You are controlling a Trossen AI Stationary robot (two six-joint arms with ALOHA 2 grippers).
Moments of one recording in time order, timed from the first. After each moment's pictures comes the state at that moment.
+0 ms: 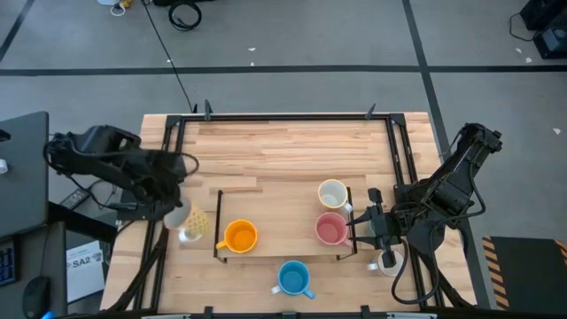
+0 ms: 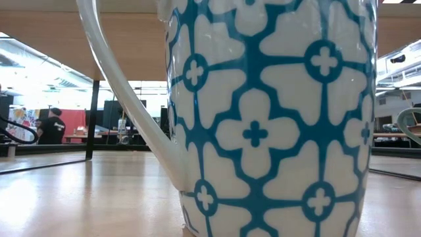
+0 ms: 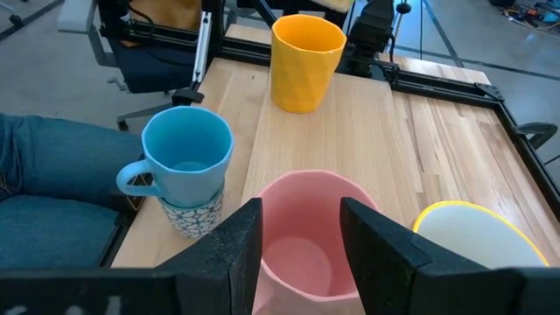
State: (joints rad) left arm -0.27 1.07 1.58 -1.57 0.14 -0.76; right arm 0.83 1.20 1.24 -0.71 0.66 0.32
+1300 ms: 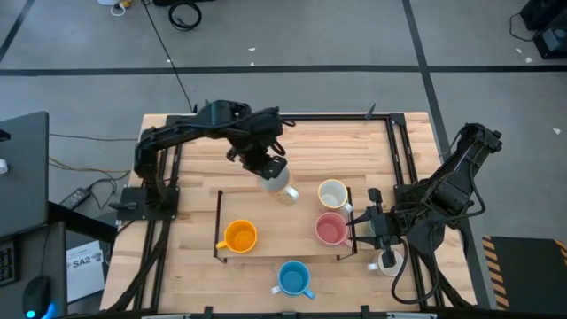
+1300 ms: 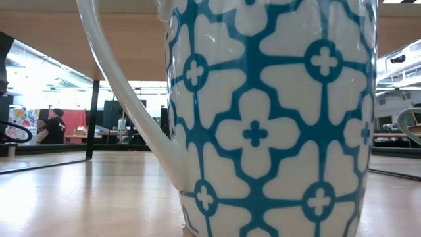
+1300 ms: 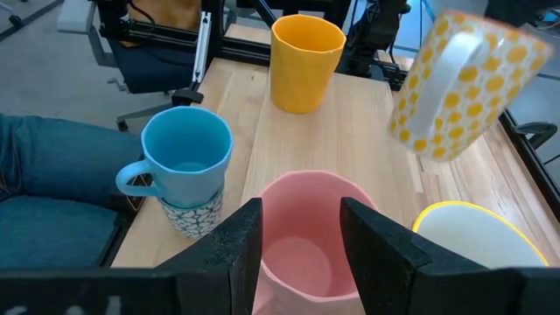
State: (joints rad) left arm 0.15 1.86 2.19 -1.50 0.32 -0.89; right arm 0.83 1.20 1.24 -0.71 0.66 0.32
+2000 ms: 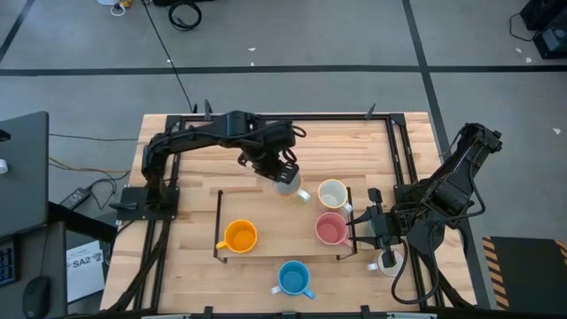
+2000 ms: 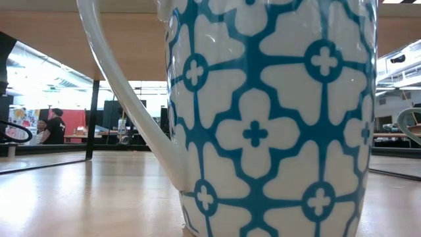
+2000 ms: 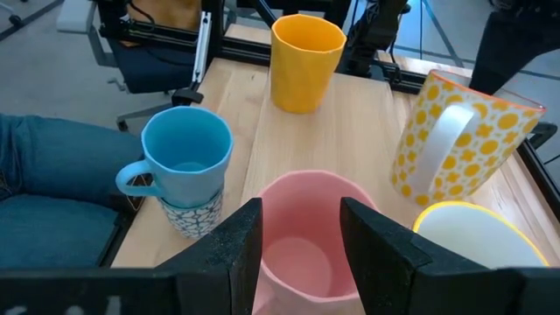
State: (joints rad) left arm 0.10 1.93 2.18 -1.40 0.20 -0.95; right arm 0.83 1.20 1.24 -0.71 0.66 0.32
